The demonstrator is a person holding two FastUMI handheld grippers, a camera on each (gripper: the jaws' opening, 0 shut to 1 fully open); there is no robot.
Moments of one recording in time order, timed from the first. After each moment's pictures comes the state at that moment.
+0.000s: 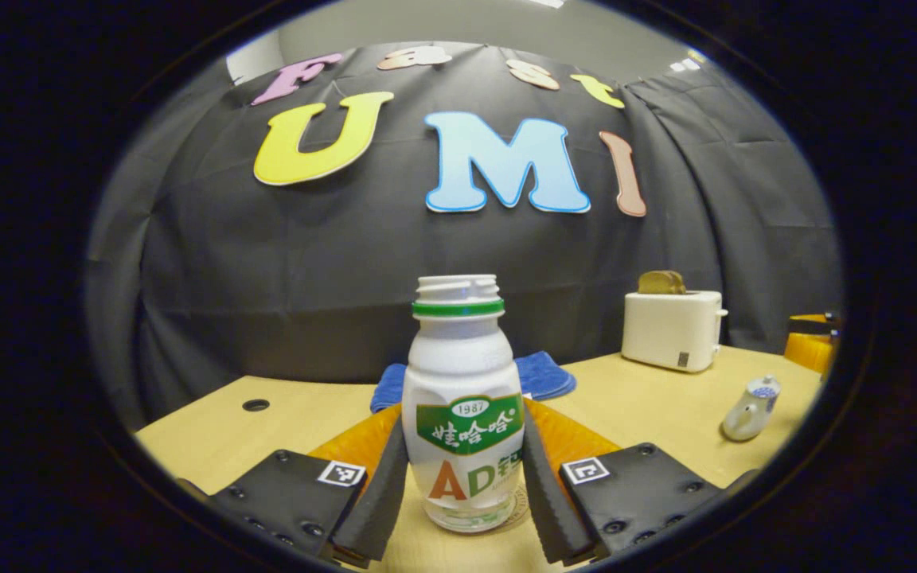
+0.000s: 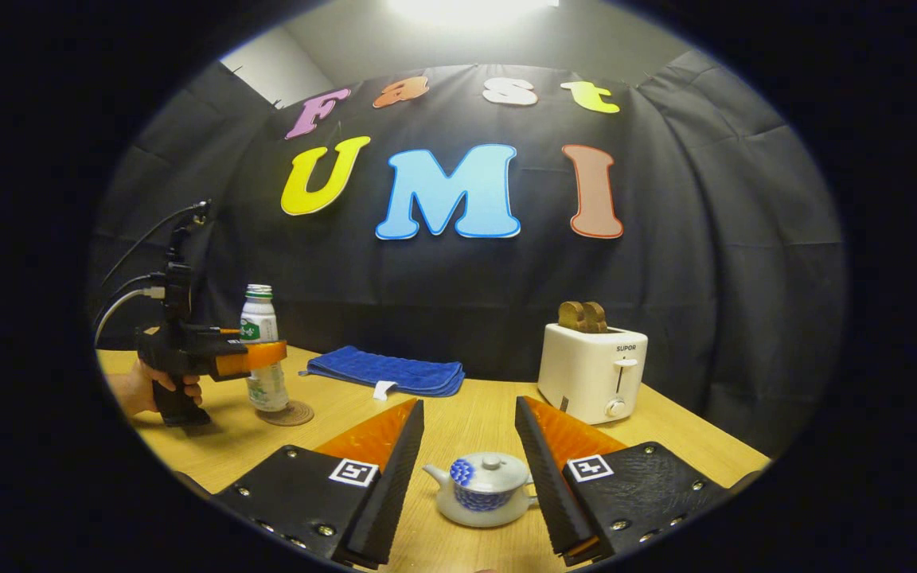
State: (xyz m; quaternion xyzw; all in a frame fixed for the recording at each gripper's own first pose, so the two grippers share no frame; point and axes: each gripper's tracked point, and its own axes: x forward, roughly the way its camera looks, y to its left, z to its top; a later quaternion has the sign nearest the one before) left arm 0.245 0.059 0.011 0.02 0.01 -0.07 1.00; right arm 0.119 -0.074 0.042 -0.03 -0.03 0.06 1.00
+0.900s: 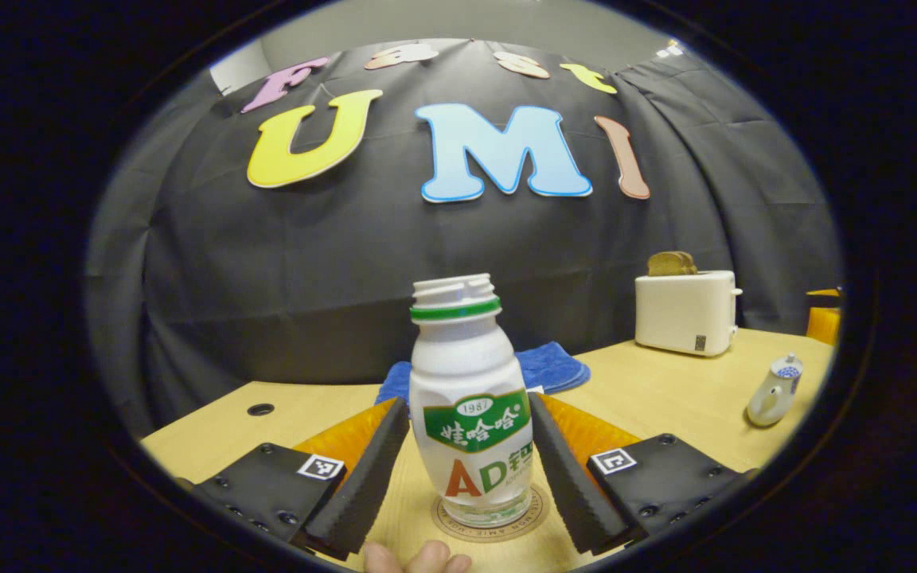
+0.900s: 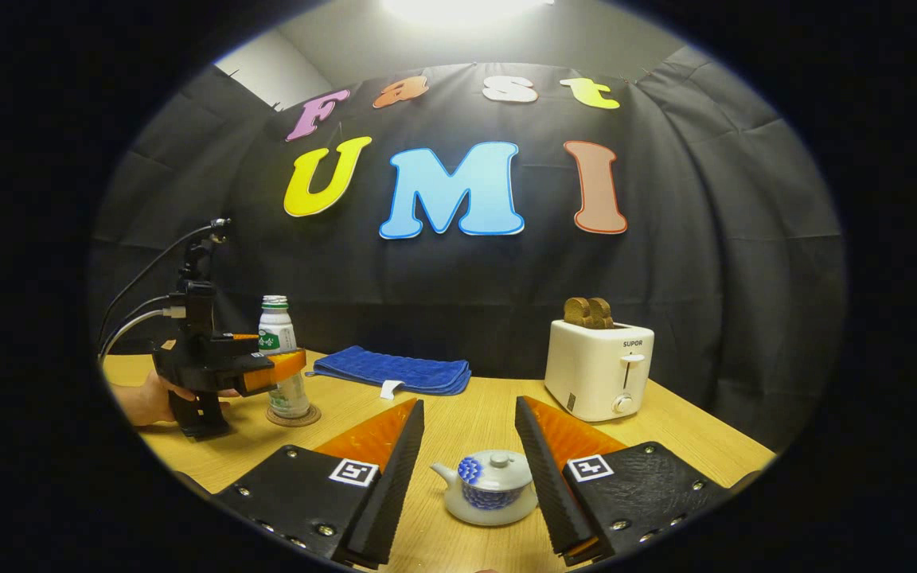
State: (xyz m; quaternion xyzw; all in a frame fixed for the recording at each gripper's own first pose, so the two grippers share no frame) left arm 0.251 0.060 0.007 0.02 0.01 -0.05 1.00; right arm 0.119 -0.071 0.040 -0.02 -0.03 0.08 1.00
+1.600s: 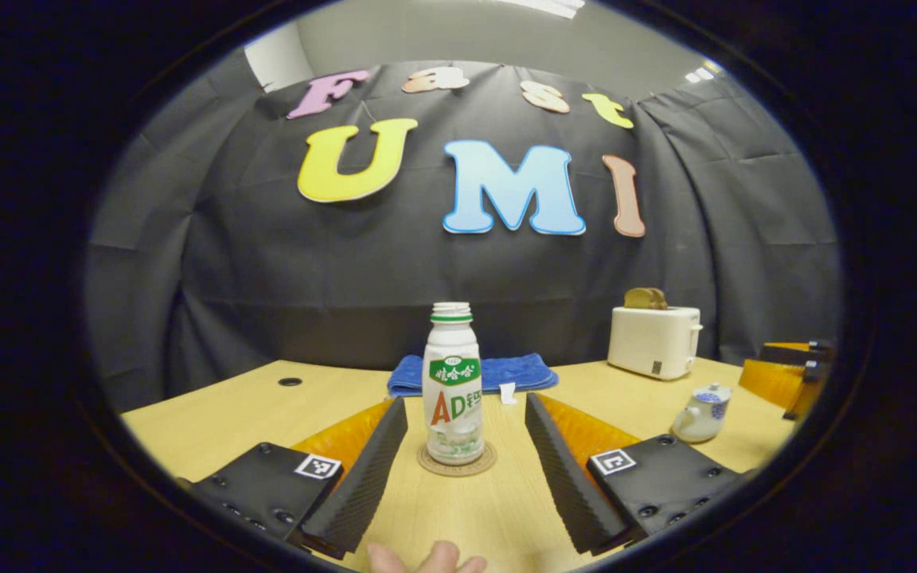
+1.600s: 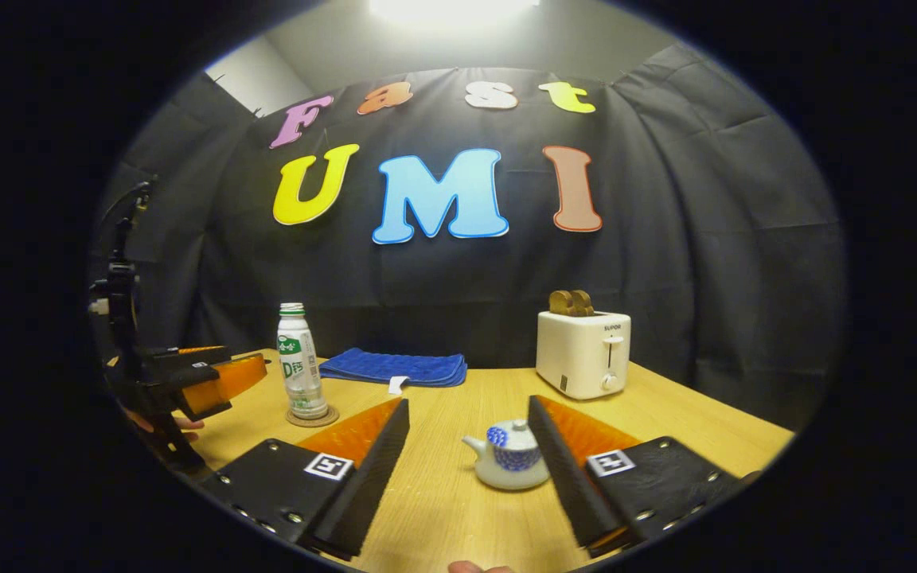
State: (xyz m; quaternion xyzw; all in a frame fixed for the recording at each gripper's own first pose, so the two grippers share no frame) left arm 0.084 0.040 0.033 -0.03 -0.02 -0.02 1.00; right arm 0.050 -0.047 0.028 0.02 -0.02 0.01 1.00
